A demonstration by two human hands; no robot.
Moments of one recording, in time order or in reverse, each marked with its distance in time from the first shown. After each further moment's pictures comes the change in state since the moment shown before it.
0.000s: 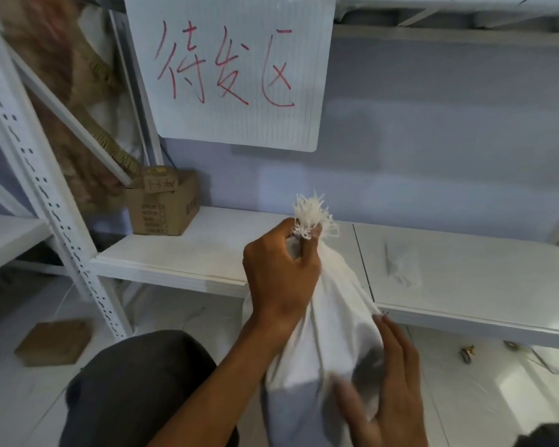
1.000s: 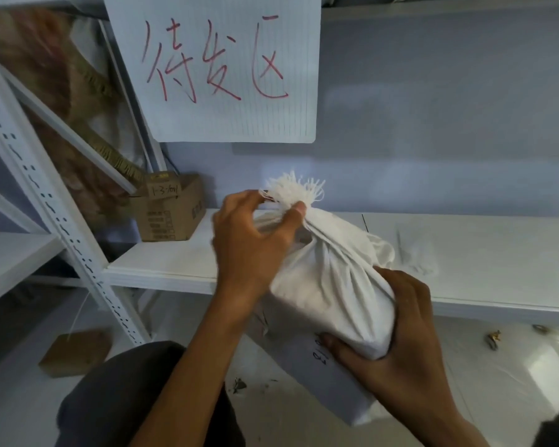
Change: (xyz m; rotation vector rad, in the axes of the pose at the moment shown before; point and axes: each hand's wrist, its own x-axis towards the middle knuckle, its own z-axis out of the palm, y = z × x) left_hand 0.036 -0.009 -0.030 0.047 -0.179 -0.241; right_hand 0.056 -0.007 -0.005 0.148 -0.112 -0.102
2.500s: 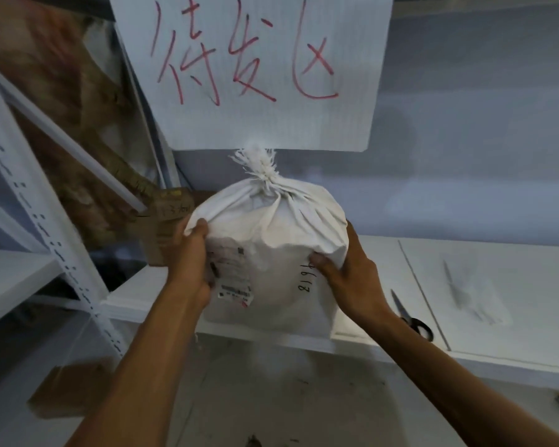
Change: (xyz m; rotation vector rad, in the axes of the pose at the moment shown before) left_hand 0.141 -0.154 -0.013 -0.593 0.181 -0.546; right_hand 0.156 0.068 0.146 0.188 -0.151 0.218
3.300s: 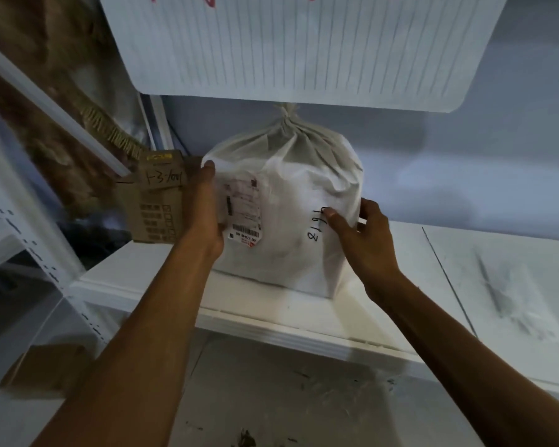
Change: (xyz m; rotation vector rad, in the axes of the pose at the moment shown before) left_hand 0.093 -0.034 0.033 -0.033 -0.039 -0.069; right_hand 0.075 0.048 0.043 0.115 0.095 0.277
